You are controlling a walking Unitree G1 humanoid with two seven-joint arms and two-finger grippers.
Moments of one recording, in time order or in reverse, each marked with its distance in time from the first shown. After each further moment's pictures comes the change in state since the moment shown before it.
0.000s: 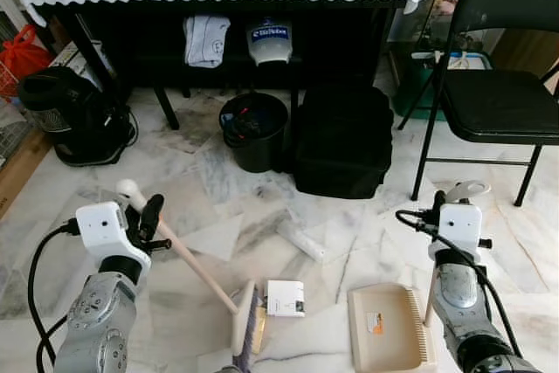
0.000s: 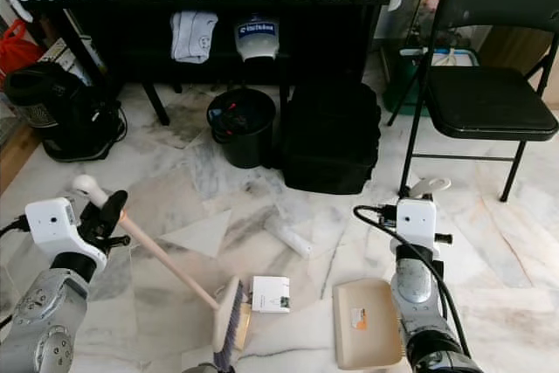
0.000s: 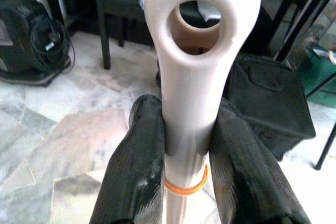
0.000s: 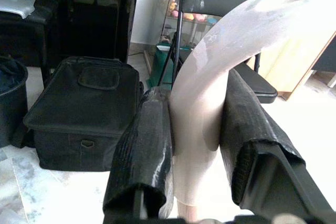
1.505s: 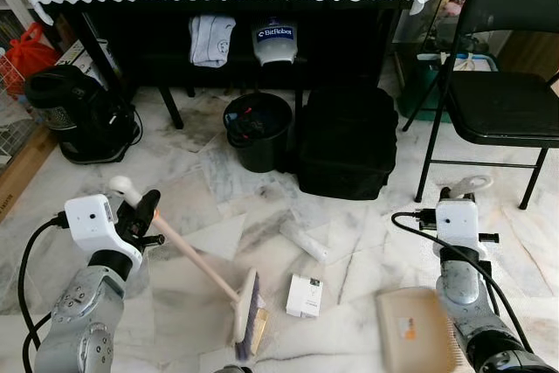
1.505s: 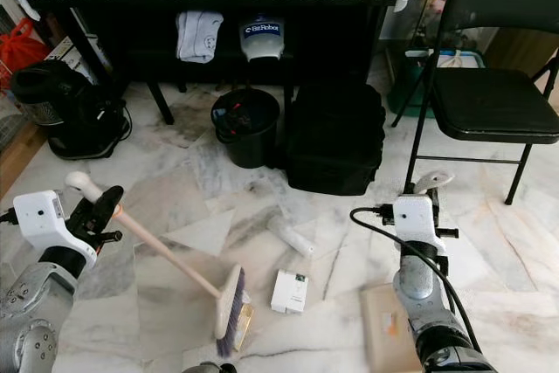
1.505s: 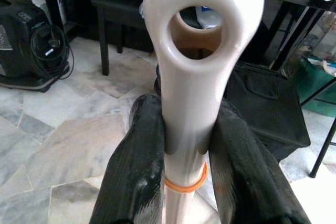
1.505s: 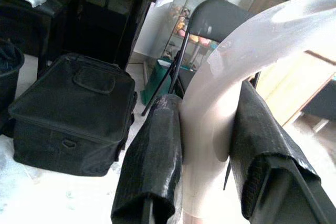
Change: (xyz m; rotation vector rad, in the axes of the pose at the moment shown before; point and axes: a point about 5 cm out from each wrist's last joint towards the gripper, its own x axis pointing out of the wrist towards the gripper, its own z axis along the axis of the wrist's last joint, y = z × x) left arm 0.000 0.007 0.017 -0.010 -0.028 -0.016; right arm 0.004 -0.007 0.003 -0.205 -0.051 -0.009
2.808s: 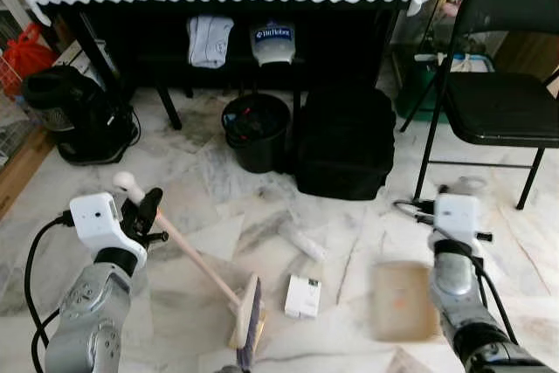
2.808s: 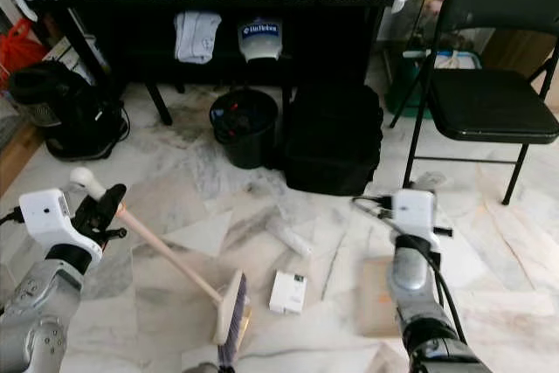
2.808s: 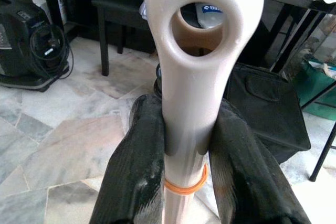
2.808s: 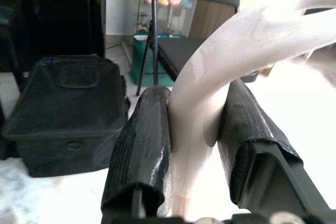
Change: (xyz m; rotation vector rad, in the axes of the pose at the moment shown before) left arm 0.009 -0.003 -0.004 -0.013 -0.001 0.006; right arm 0.006 0.008 0.002 0.271 0.135 -0.098
